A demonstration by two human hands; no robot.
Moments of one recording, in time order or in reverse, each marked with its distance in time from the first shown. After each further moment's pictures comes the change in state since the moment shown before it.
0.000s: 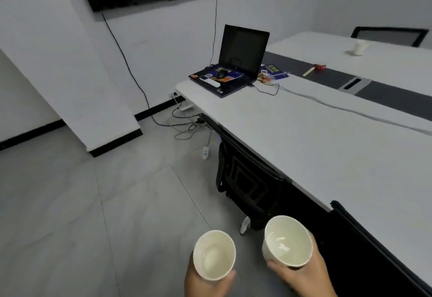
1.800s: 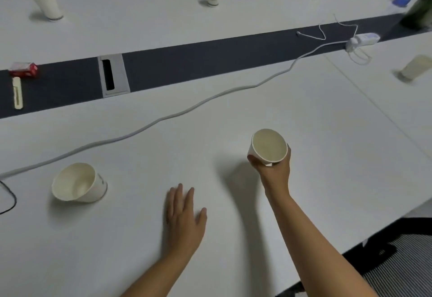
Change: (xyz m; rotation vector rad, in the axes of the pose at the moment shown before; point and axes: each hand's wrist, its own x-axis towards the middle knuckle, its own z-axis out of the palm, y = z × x) left_hand 0.397 0.020 0.409 1.415 -1.184 0.779; right_hand 0.371 0.048 -0.174 0.026 1.450 0.187
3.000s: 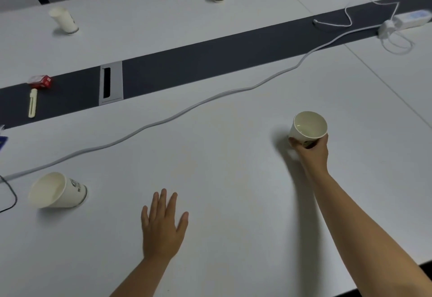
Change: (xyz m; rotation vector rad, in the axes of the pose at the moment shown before) left_hand 0.018 0.038 0.032 0.392 -0.072 -0.145; right_hand 0.169 0.037 -0.099 -0.121 -0.049 0.014
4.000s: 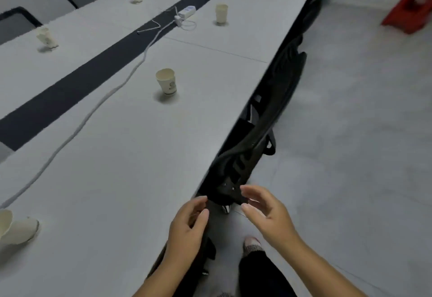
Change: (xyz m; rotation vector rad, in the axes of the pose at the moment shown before) left_hand -0.241 -0.029 -0.054 -0.829 -0.530 0.658; right_hand -0.521 -0.034 -0.074 0.124 0.183 0.053
